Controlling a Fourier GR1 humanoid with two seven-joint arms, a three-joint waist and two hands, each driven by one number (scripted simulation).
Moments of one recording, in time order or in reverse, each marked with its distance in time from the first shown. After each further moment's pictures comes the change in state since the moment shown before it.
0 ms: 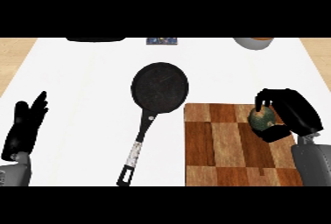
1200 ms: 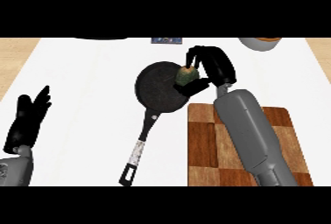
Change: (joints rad) left arm -0.049 -0.006 0.010 0.020 -0.013 -0.032 0.005; right arm -0.537 0.273 0.093 0.452 -0.237 -0.231 0.280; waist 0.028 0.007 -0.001
